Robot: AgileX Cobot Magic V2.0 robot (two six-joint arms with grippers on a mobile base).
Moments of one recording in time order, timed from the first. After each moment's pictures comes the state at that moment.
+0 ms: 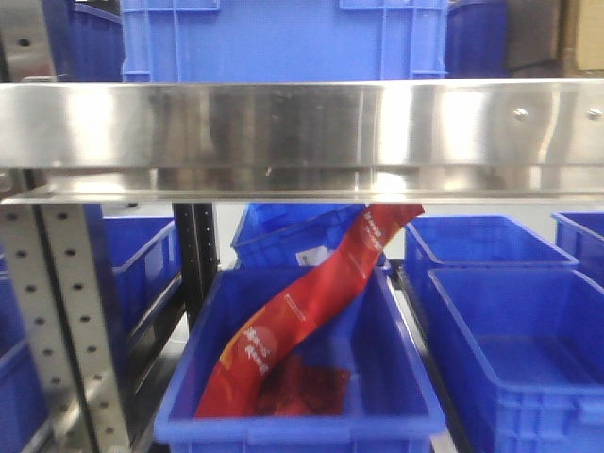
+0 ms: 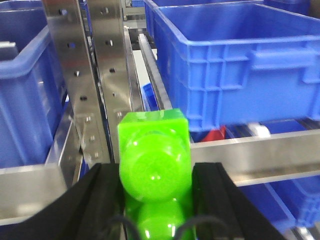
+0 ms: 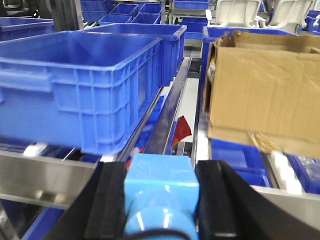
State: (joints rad) left arm -0.12 0.54 -0.96 0.02 0.79 0.03; right arm 0.28 0.43 -0.85 -0.08 0.68 0.10
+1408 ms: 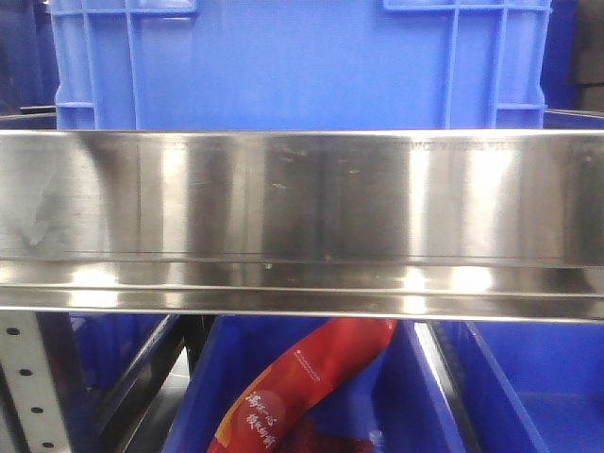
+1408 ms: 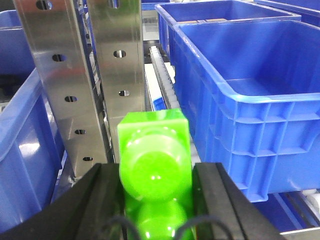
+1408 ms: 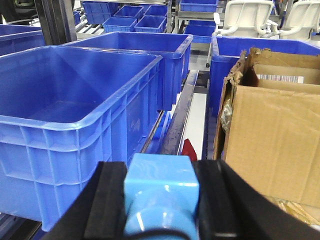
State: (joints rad) left arm -0.12 0.54 -0.96 0.02 0.79 0.03; right arm 0.28 0.43 -0.85 -0.08 0.68 0.10
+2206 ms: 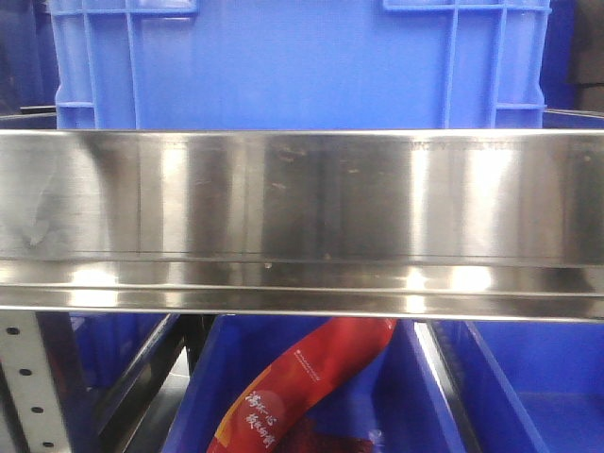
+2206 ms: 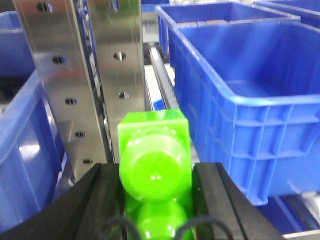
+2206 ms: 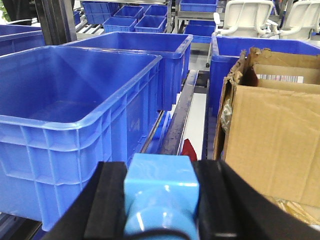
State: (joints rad) left arm -0.12 0.54 -0.96 0.02 0.78 0.03; right arm 0.28 0.43 -0.85 -0.08 0.68 0.10
